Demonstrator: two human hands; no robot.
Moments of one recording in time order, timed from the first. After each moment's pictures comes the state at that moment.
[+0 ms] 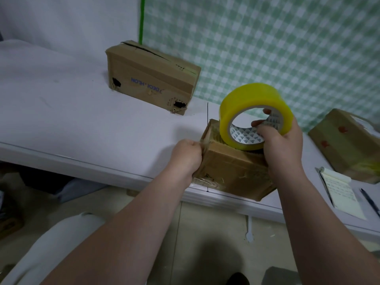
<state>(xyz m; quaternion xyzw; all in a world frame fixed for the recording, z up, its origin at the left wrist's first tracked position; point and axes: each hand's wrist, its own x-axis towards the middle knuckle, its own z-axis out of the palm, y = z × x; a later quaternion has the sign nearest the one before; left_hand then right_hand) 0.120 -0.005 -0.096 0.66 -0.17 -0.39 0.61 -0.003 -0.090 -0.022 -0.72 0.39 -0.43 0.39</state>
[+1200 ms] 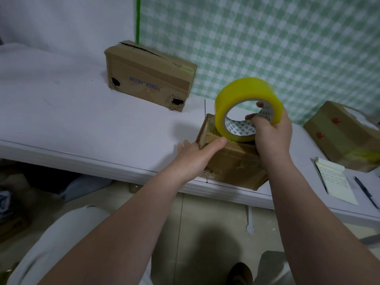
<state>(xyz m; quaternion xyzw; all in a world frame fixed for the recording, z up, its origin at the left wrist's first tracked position) 0.103 0.023 -0.087 0.70 -0.34 -0.40 0.48 0.004 -0.085 -0.026 -0.71 0.40 -0.45 0.36</state>
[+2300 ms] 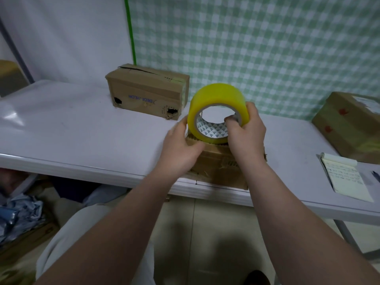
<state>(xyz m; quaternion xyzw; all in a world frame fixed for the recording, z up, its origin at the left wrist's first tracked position) 0.088 0.012 -0.062 0.73 -0.34 -0.21 0.55 -0.005 -0.091 -0.030 -0.74 0.36 -0.44 0.37</state>
